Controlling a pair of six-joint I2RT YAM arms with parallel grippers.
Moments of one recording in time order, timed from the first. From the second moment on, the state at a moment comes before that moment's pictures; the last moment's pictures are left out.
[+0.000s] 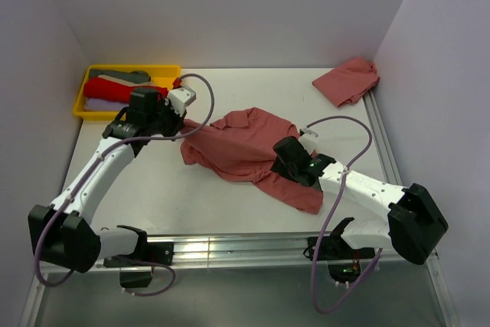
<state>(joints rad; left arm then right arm) -0.28 1.29 1.05 -0.45 0.28 0.37 0.71 1.23 0.69 -0.43 0.39 1.06</state>
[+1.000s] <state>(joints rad) -0.37 2.14 2.02 -0.60 -0.17 0.24 0.55 1.19 0.70 -0.43 0.36 1.00</state>
